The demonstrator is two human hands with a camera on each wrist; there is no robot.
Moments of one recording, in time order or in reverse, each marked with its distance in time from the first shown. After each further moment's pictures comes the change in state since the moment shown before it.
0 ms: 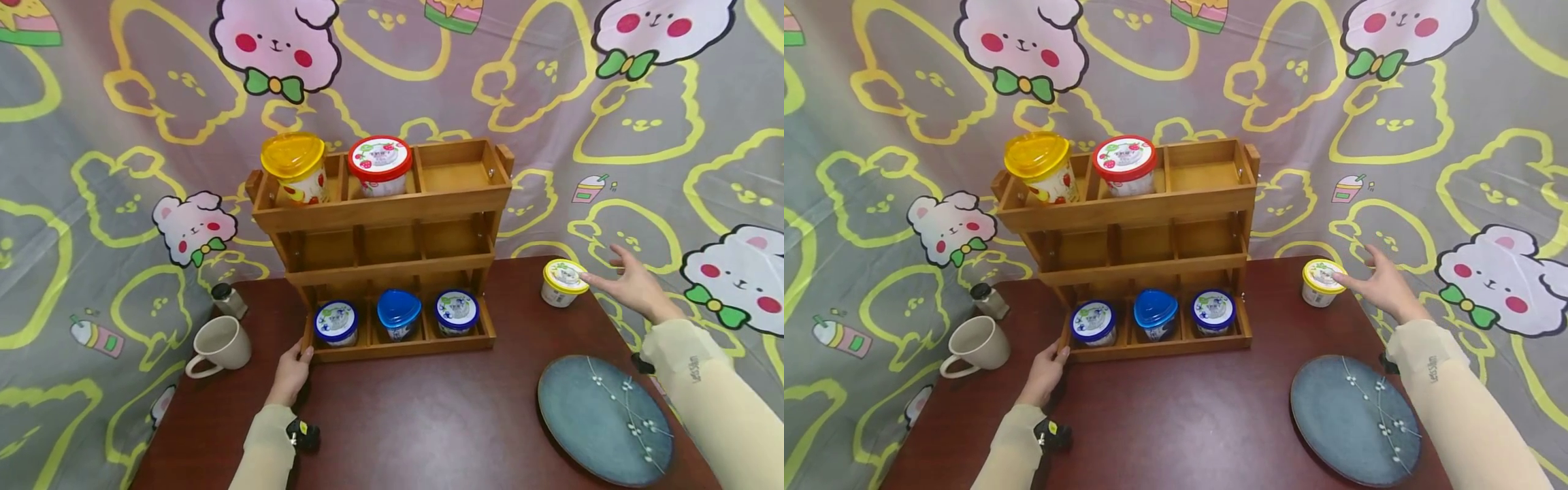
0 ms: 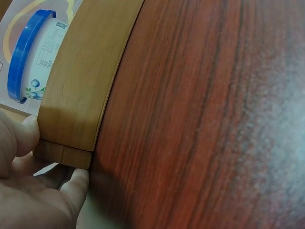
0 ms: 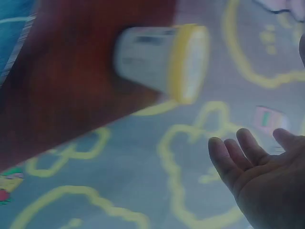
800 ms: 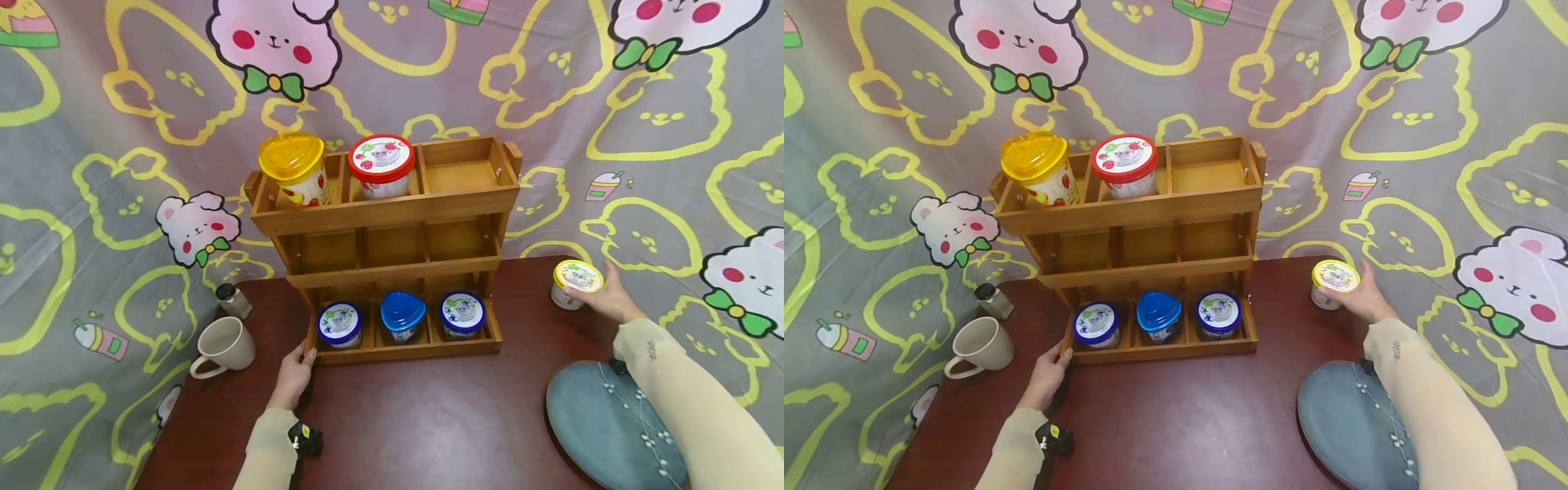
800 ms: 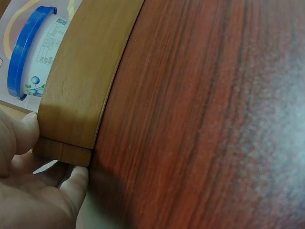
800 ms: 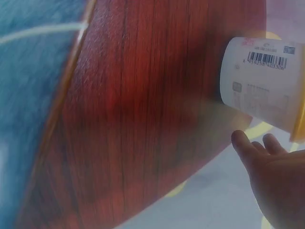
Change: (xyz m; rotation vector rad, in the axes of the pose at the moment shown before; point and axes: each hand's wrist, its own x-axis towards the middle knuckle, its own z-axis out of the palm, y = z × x) left_hand 0.000 0.000 0.001 0.009 0.025 0.004; right_hand 0.053 0.057 0.074 0.197 -0.001 0.047
